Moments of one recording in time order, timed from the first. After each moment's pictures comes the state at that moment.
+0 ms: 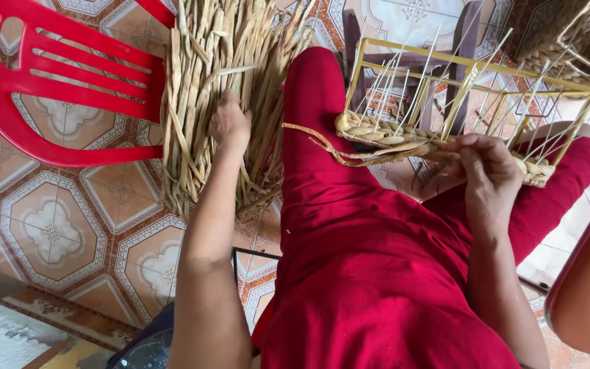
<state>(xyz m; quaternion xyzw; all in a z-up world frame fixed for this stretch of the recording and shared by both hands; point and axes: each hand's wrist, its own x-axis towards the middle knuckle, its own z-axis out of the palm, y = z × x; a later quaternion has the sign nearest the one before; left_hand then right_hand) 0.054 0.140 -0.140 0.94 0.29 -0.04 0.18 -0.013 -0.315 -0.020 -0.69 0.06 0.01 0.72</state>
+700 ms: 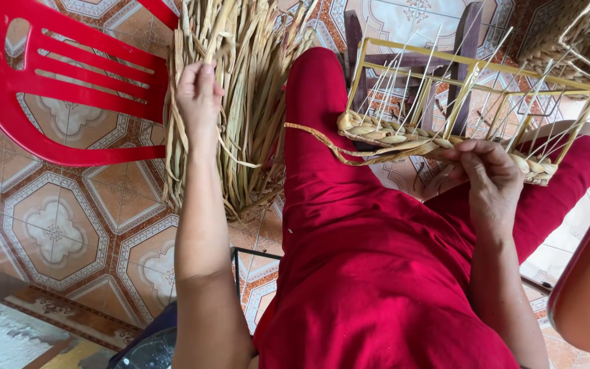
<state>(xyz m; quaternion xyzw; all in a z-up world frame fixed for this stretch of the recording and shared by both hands) 0.056 0.169 -0.069 0.69 0.19 0.16 0.68 -0.019 -0.320 -0.022 -0.68 0.07 0.05 0.73</state>
